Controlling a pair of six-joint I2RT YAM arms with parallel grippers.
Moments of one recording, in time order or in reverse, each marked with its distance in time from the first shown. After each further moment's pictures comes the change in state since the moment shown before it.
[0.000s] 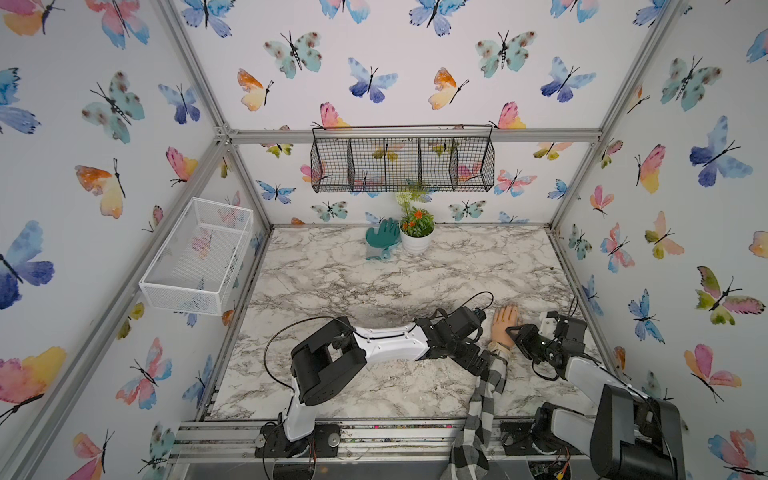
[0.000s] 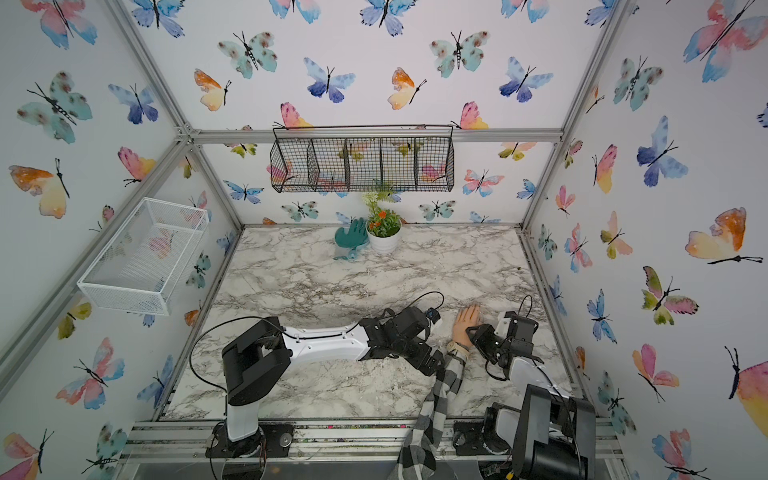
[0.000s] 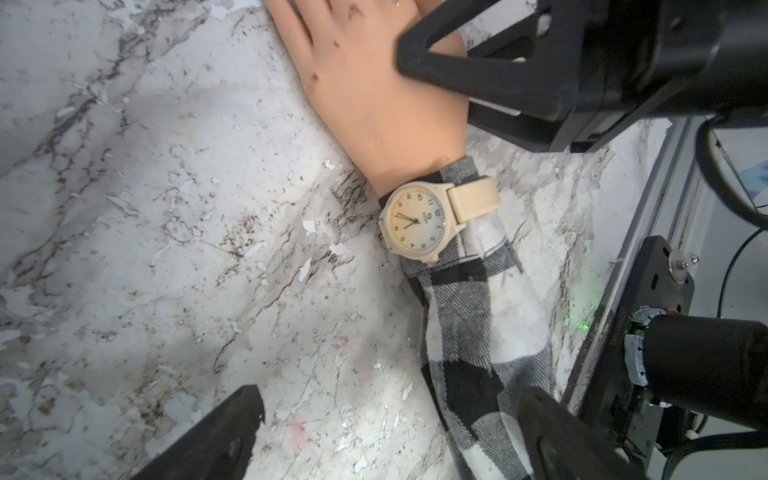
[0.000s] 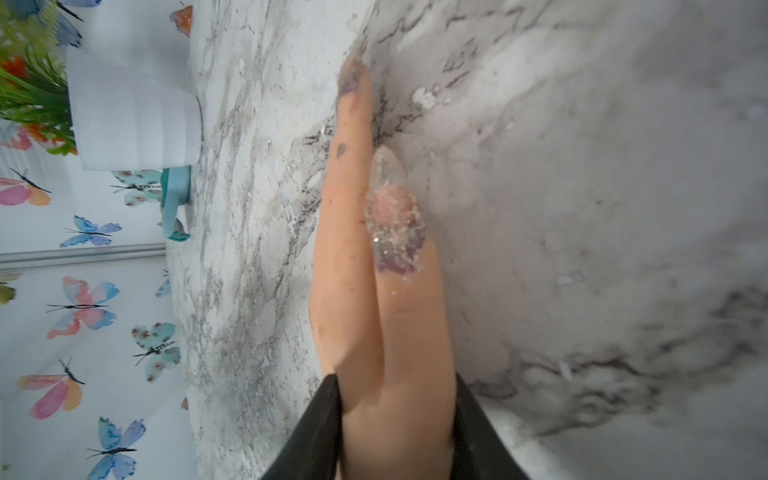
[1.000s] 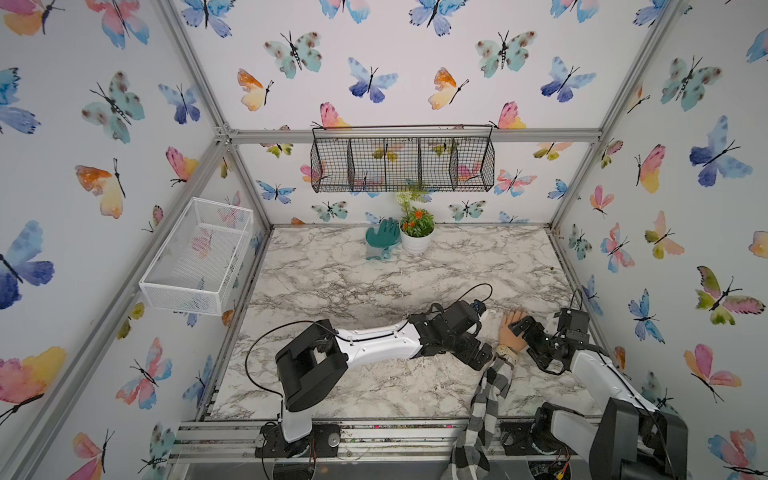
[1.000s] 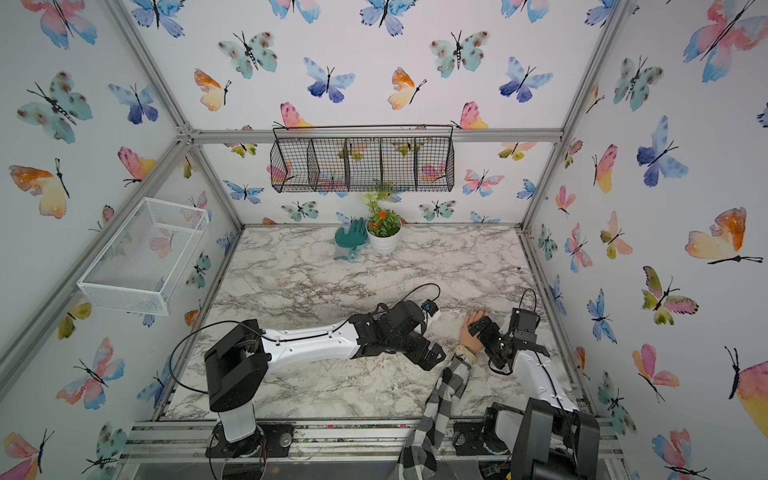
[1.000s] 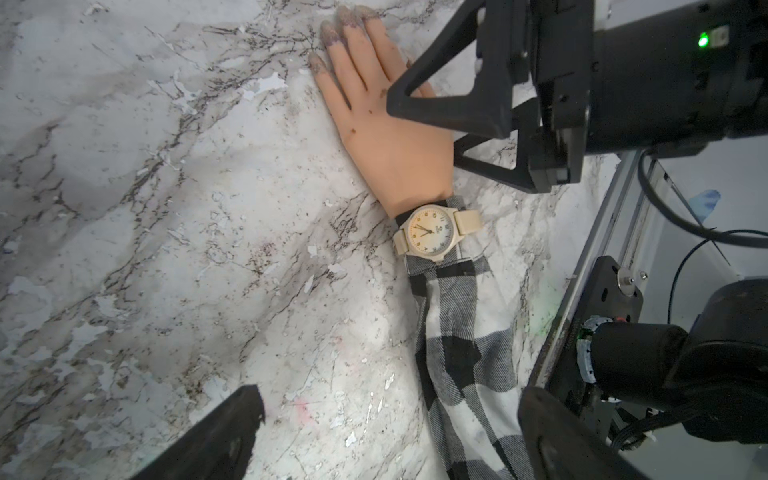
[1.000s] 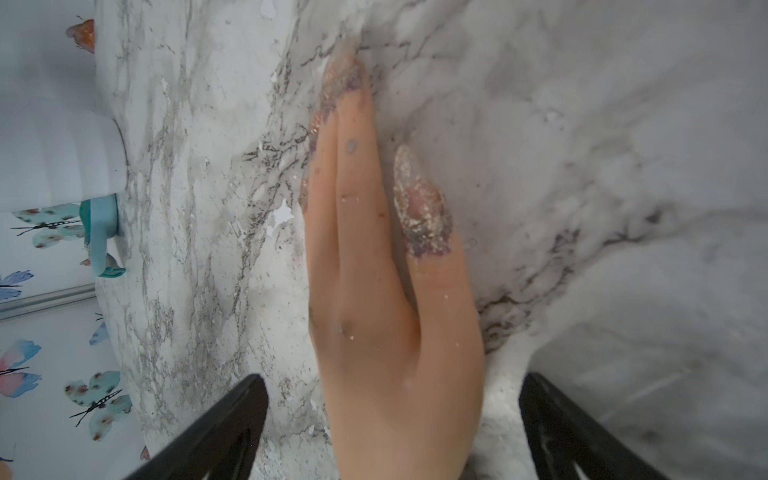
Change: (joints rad) left arm 0.006 -0.089 0.009 -0.029 -0.026 -0.004; right arm 0.006 -0.058 0.120 -0.303 0.162 -0.006
